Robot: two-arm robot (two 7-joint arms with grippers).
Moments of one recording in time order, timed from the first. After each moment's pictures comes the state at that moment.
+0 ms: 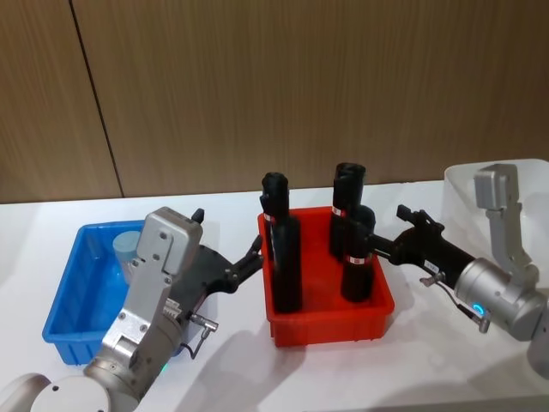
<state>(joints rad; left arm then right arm) -0.24 0.38 0.45 -1.63 -0.20 0.01 -0.01 0.46 0.22 -0.21 -1.08 0.33 -0.03 0.50</state>
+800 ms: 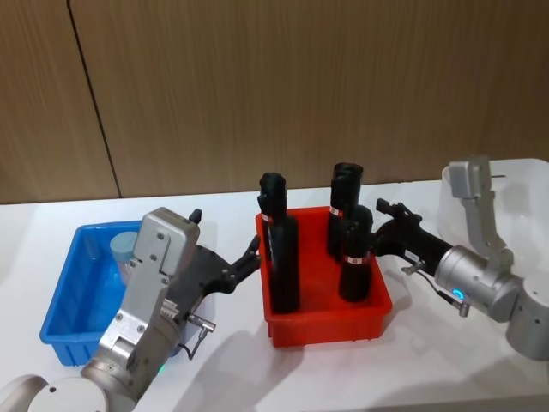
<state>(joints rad) -0.24 0.38 0.45 -1.63 -0.20 0.01 -0.01 0.61 0.17 -0.23 -0.85 0.30 -0.11 0.59</state>
